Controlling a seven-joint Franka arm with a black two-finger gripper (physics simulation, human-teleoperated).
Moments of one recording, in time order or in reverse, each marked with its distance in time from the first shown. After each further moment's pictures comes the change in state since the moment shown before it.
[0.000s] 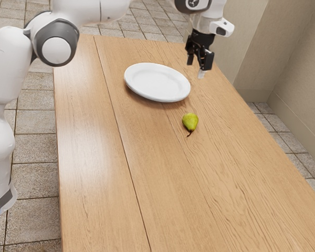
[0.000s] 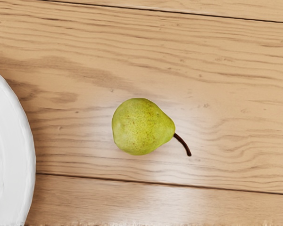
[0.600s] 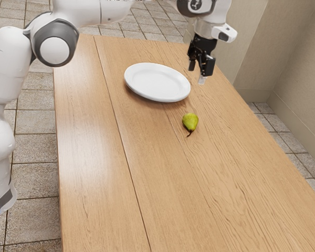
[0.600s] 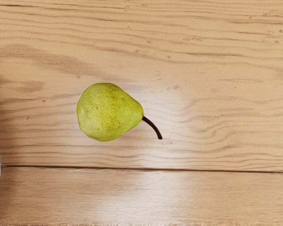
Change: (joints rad) arm -0.009 -0.001 -0.042 -0.014 -0.008 -0.029 0.009
